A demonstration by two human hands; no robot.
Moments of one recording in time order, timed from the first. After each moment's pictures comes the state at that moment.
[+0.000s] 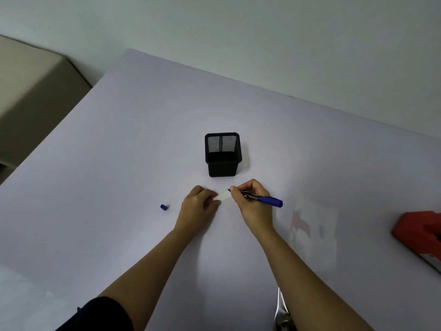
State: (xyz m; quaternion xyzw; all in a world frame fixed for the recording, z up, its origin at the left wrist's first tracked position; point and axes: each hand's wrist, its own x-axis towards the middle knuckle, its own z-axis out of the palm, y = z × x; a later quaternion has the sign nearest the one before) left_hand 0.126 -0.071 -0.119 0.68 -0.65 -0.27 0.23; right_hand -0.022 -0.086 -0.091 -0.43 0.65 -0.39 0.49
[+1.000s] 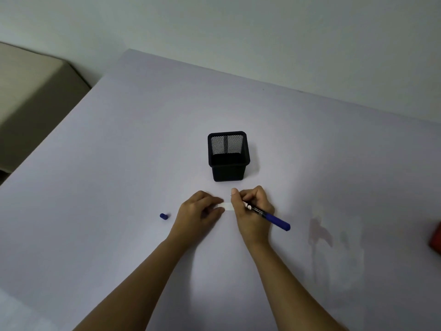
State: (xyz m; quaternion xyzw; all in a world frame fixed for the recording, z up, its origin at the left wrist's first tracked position) left_hand 0.145 -0.074 -0.131 0.61 -0.70 -0.25 0.25; right_hand 0.004 -0.086 -0.132 -0.44 0.60 -0.53 0.40
